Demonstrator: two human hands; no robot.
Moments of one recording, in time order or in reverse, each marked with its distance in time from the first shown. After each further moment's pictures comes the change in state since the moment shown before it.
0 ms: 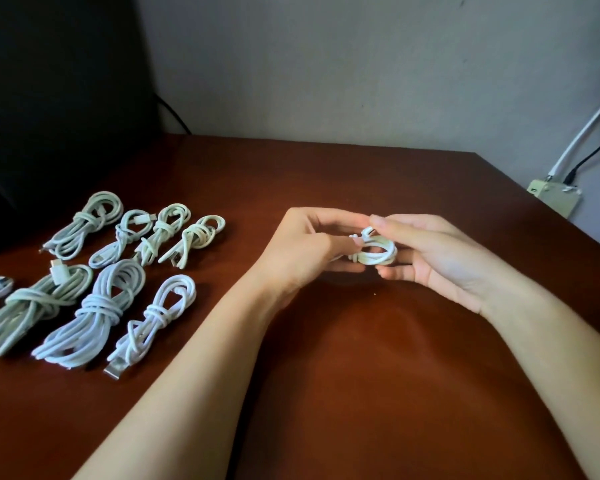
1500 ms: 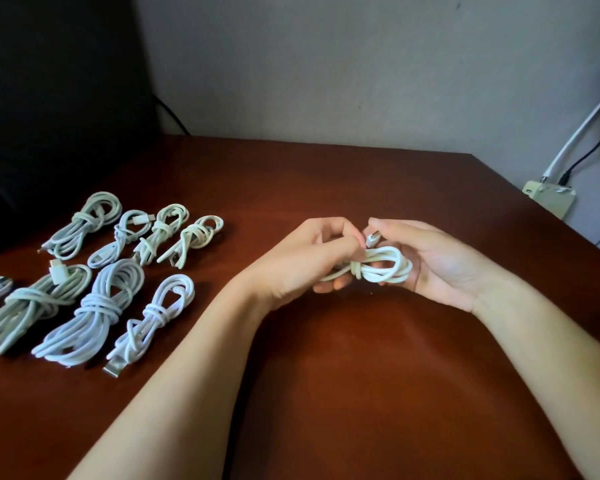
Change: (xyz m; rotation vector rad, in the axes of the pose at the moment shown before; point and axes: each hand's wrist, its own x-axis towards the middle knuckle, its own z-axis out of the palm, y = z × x) left_hand 0.001 -0.003 -0.004 0.113 -0.244 -0.024; right_hand -0.002 0.001 -0.001 0.125 -0.201 0.013
